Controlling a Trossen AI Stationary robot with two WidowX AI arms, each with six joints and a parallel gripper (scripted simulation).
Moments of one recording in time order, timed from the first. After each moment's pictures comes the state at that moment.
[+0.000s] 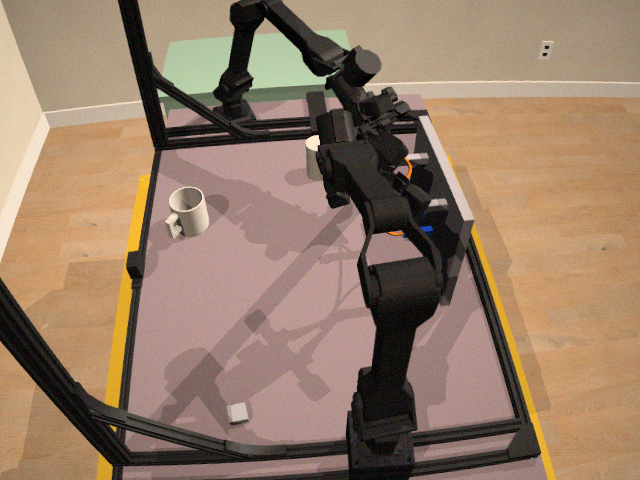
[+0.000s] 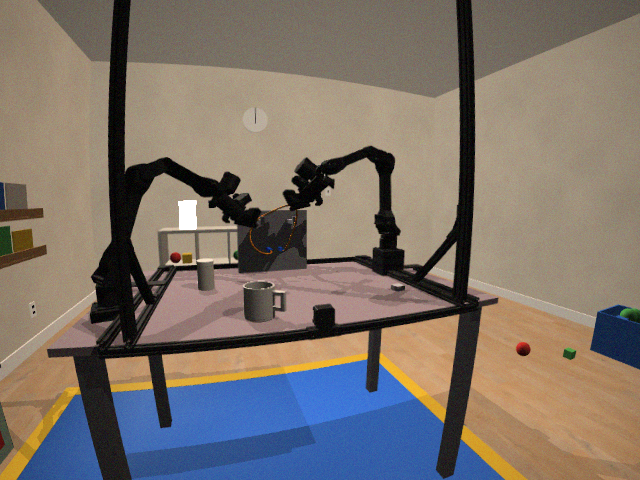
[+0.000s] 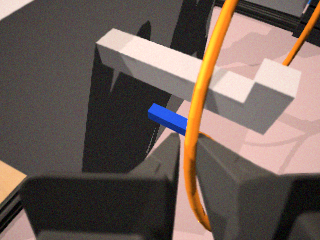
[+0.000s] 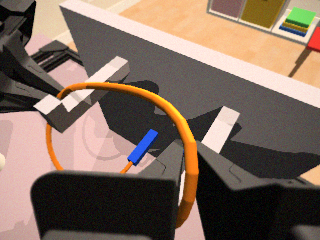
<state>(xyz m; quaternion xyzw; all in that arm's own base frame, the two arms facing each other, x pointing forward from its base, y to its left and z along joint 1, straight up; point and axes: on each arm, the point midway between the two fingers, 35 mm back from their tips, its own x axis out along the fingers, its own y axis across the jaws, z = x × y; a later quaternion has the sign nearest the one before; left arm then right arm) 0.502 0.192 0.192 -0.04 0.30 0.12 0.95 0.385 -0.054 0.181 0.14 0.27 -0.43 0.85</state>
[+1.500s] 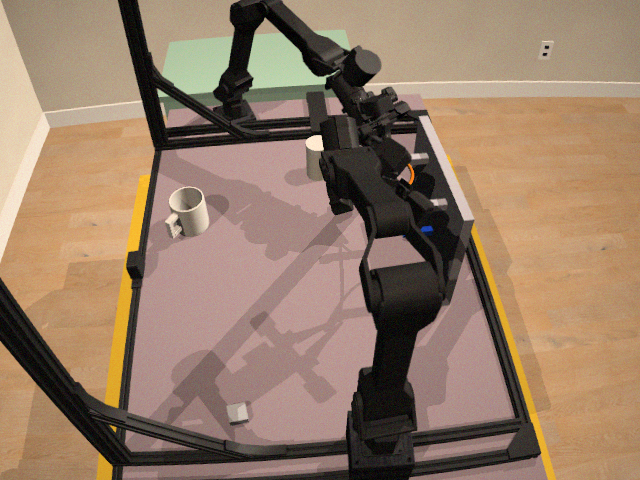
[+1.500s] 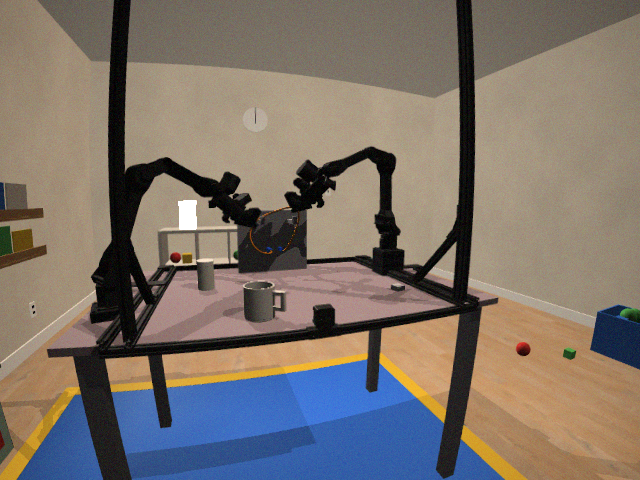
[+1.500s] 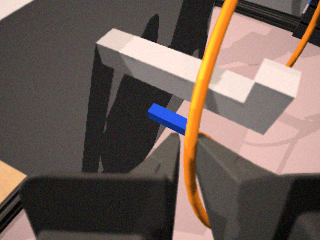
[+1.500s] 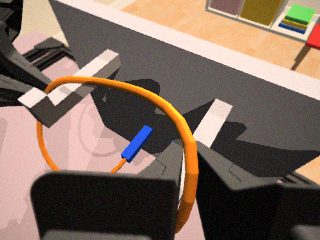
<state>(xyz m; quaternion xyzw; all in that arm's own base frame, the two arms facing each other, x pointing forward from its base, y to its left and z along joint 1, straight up) 0.502 0.192 0.192 -0.04 0.30 0.12 0.95 0.378 -0.059 0.173 0.14 0.27 -0.43 0.85</state>
